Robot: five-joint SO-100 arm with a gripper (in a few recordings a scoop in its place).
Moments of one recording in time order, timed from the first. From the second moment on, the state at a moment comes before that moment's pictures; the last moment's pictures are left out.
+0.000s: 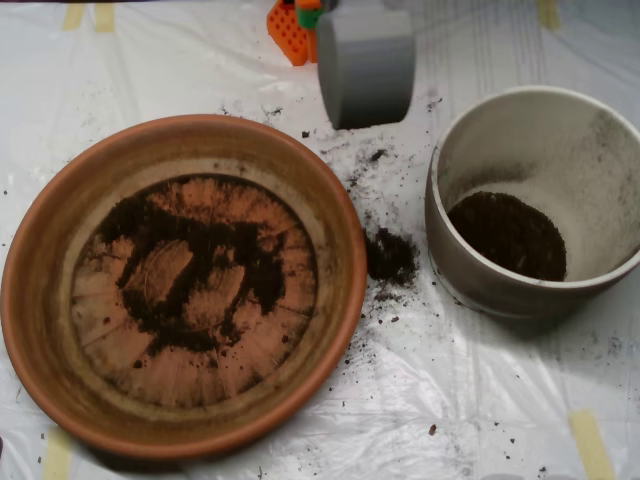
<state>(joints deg) -4.0 129.6 98.8 64.0 -5.4</state>
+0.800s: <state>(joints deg) -24.5 91.7 63.6 85.8 -14.2</state>
